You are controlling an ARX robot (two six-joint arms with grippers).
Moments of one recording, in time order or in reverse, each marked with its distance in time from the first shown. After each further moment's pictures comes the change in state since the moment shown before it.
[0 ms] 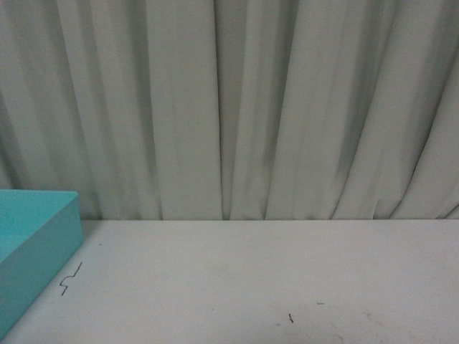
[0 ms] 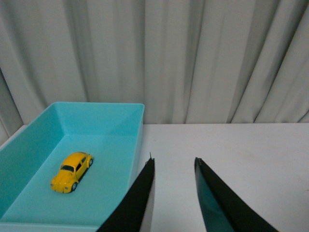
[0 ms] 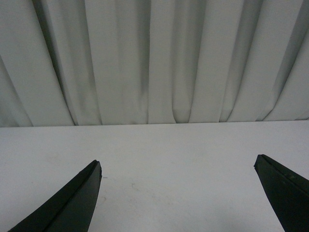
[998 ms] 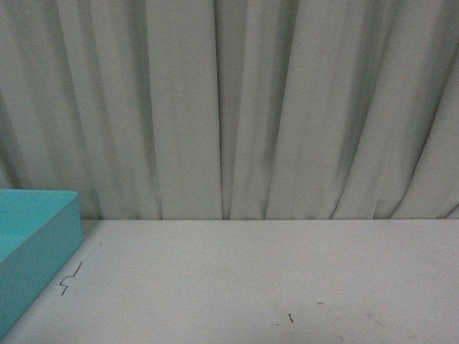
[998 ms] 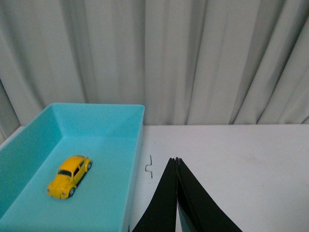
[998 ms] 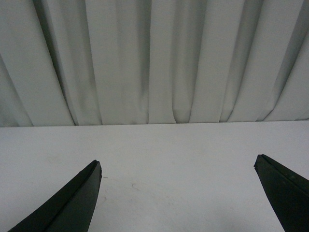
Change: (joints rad) left arm 0.001 0.275 -0.001 0.270 0.000 0.001; right arm 0.000 0.000 0.000 0.000 0.000 0.000
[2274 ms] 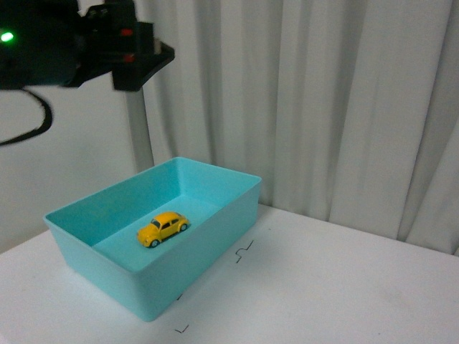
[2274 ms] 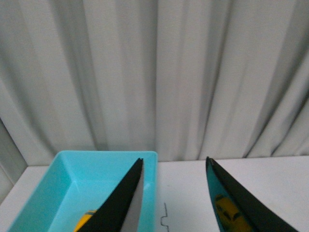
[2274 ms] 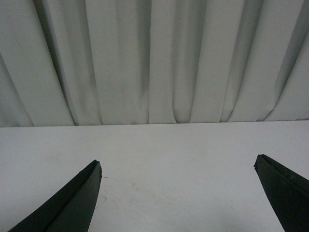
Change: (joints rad) left arm 0.167 0.623 0.486 0.108 0.174 0.029; right arm 0.003 -0.001 0.000 0.000 0.000 0.000
